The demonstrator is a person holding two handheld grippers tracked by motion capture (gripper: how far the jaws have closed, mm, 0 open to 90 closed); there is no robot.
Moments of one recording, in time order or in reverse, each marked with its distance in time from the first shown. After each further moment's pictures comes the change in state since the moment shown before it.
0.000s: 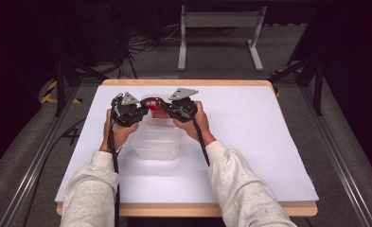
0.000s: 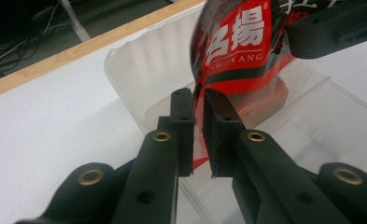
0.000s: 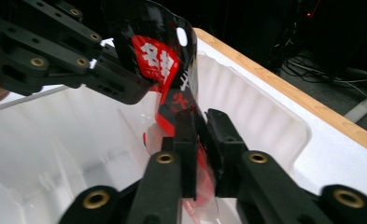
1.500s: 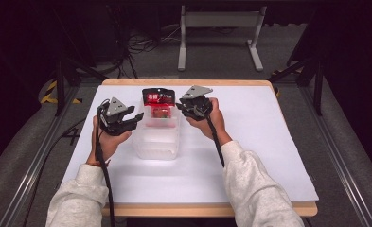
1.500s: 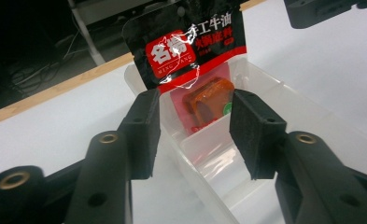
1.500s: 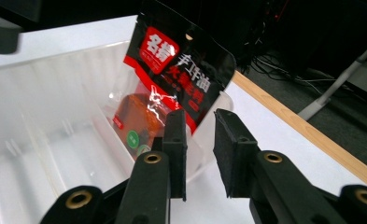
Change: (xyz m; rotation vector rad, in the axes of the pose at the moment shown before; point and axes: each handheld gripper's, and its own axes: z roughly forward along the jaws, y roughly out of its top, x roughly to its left) left arm -0.018 -0.011 -0.058 -0.121 0.050 0.010; right arm -0.020 -0.004 -0.043 0.034 -0.104 -0.057
